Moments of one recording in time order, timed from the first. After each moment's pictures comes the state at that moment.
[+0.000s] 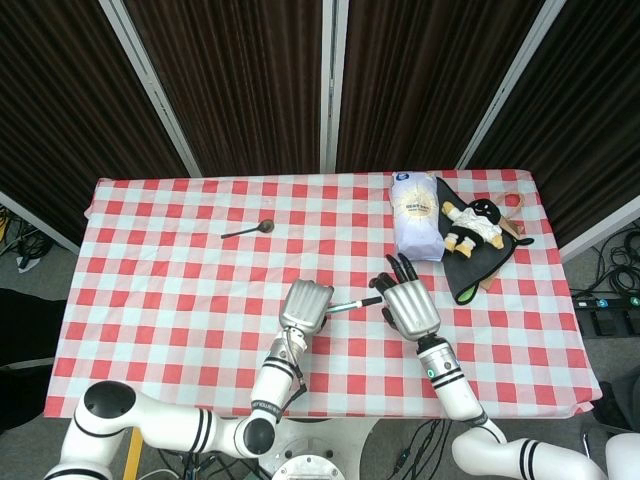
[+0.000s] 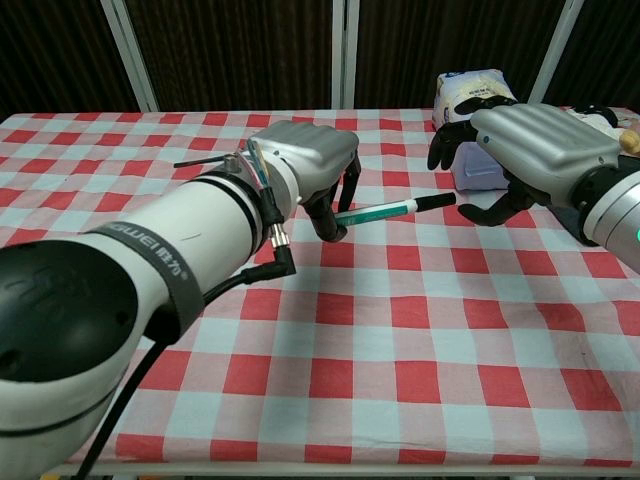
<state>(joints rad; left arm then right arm) -1.03 -2.03 -0.38 -1.53 0.58 1.27 1.12 0.50 -1.68 0.22 -1.48 -1.37 1.12 -0.51</state>
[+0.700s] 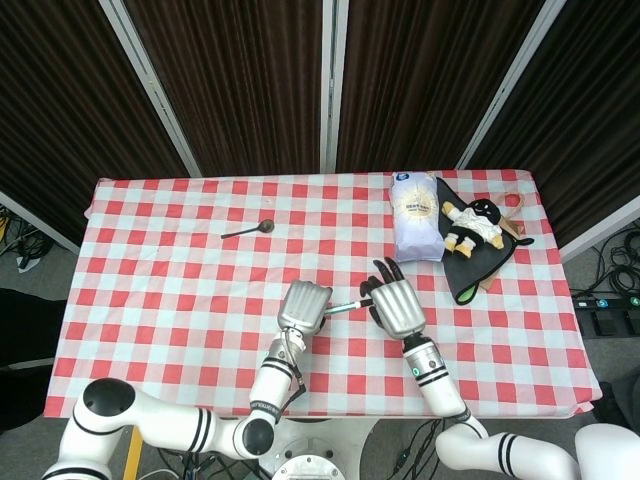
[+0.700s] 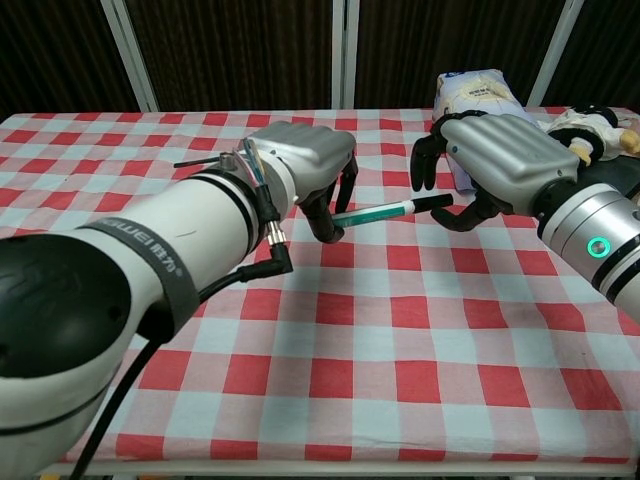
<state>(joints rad) -1.05 -2.01 -0.36 -1.55 0.54 1.29 1.11 0.55 -1.78 0.20 -1.37 -1.37 1.16 -0.48</state>
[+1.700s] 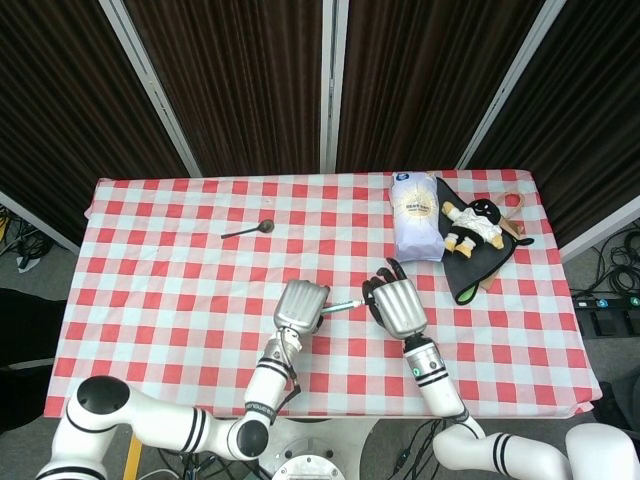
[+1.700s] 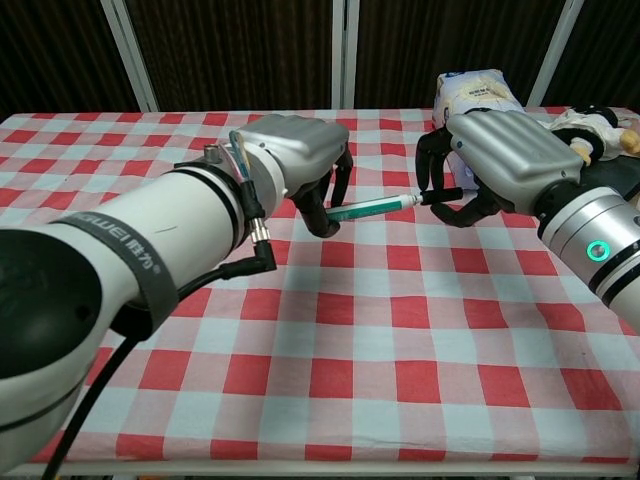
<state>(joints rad) -1.04 -1.97 -0.34 -1.60 0.56 1.31 1.07 0.55 -1.80 0.18 -1.31 -1.39 1.23 -0.42</state>
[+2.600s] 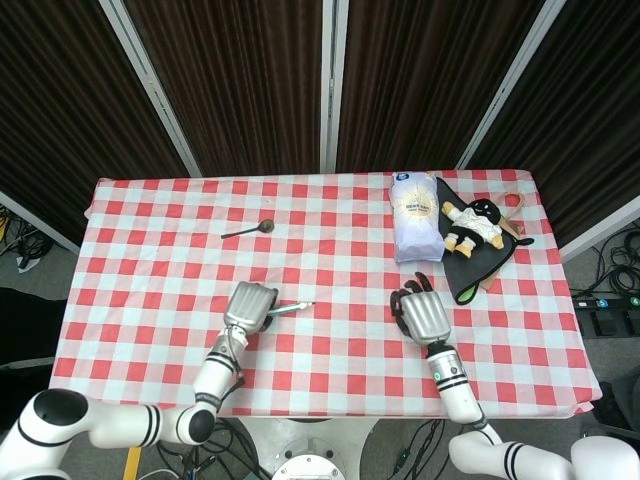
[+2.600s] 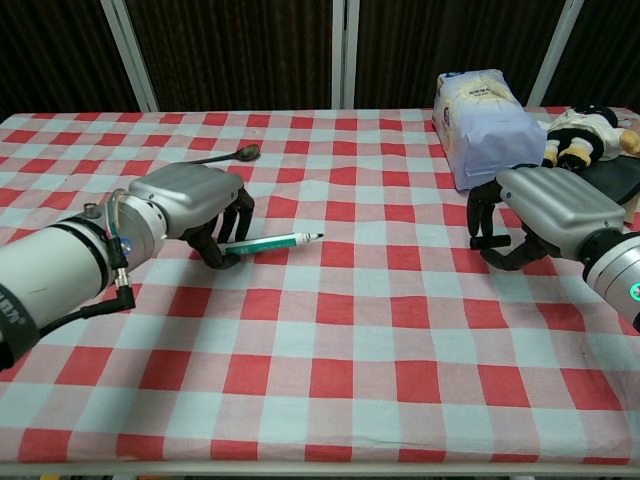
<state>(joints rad) -0.85 -1.85 -0.12 -1.40 0.77 1.12 0.75 0.48 -1.80 0.13 -1.19 -1.32 1.16 -0.31</state>
